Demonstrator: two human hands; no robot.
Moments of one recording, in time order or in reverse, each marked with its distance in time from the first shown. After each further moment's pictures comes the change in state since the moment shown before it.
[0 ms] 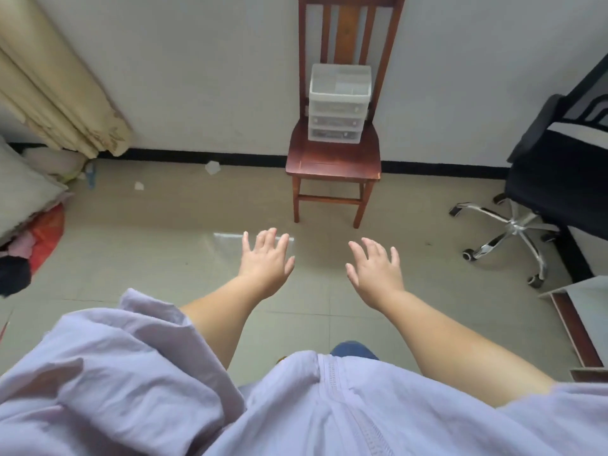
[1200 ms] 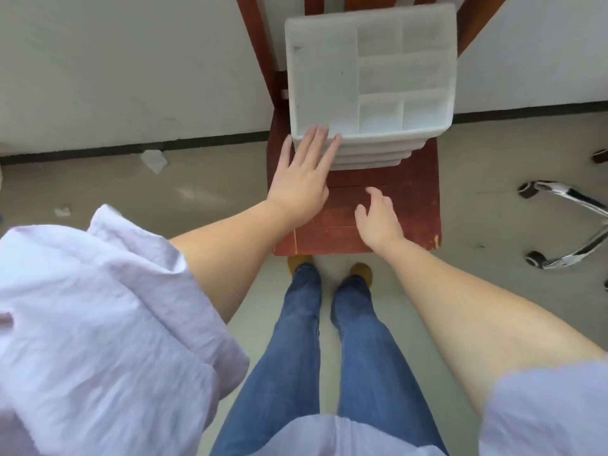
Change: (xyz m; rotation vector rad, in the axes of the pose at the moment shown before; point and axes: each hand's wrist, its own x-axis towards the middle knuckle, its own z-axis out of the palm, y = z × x) left_hand 0.704 -0.033 -0.069 -0.036 0.032 0.394; right_hand 0.657 0.059 -0.037 0.792 -0.248 0.493
